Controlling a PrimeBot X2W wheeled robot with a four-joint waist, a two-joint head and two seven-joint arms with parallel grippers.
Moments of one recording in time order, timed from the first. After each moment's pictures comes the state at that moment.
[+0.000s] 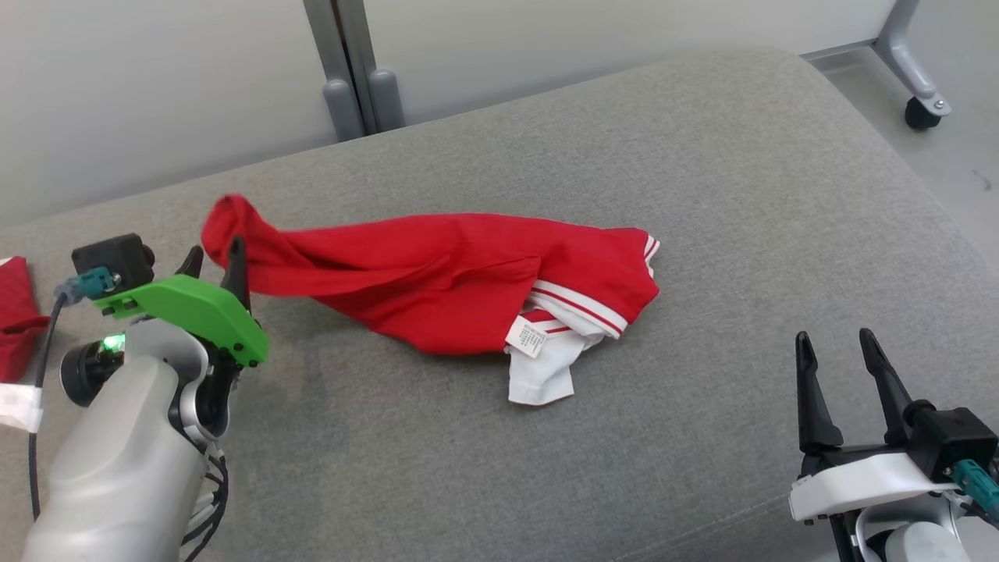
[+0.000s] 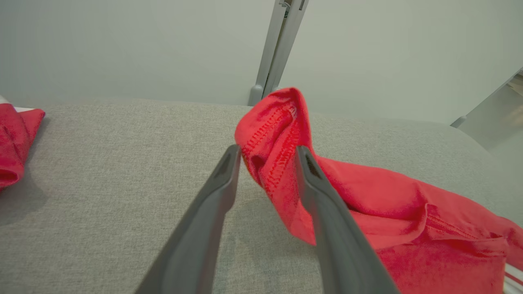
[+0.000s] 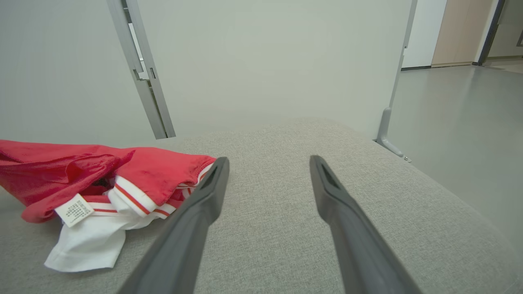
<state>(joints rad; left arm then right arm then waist) -0.67 0.33 -0.54 0.77 -0.95 0.06 -0.08 0.01 -0.05 -0.09 0.10 0.11 0.13 -0.26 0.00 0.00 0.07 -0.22</state>
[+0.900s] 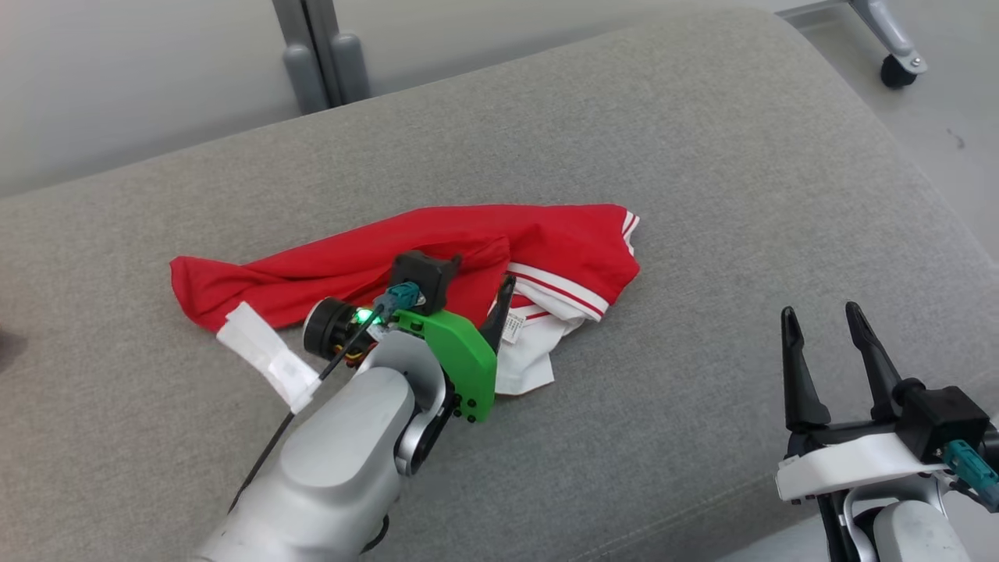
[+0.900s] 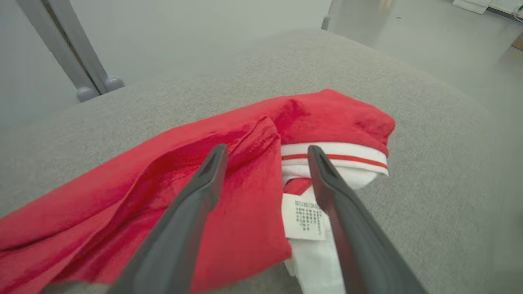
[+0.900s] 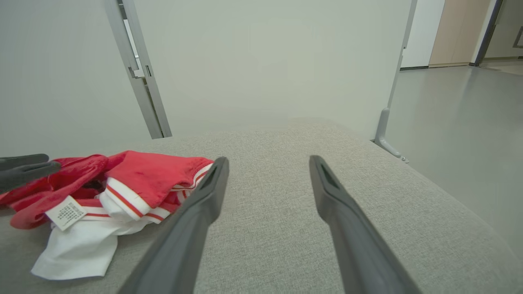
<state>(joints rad) -0.69 0.09 -0.87 0.69 -0.68 0.05 -0.07 -0.03 -0.05 -0.06 0.08 0.11 0.13 -0.26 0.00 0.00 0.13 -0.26</state>
